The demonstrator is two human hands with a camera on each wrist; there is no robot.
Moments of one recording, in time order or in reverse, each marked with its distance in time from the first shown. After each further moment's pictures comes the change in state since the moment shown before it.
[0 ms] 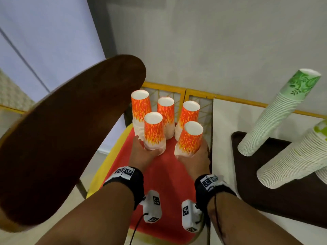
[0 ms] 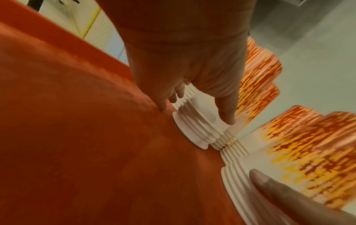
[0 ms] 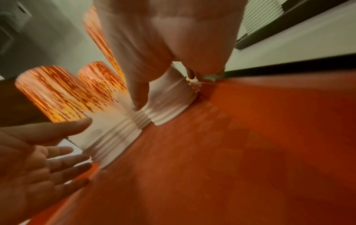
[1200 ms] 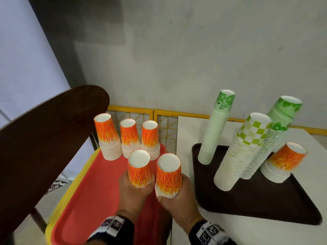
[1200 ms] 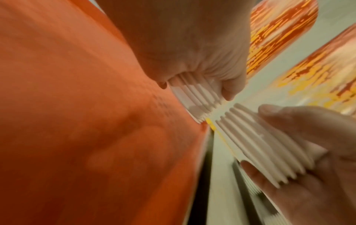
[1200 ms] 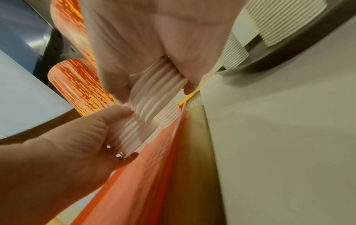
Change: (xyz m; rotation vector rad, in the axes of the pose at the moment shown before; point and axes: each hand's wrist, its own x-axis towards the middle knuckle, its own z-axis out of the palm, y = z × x) left_hand -0.070 -0.022 0.082 0.001 0.032 0.208; right_hand -0.081 0.021 -0.104 0.208 -0.157 -0.082
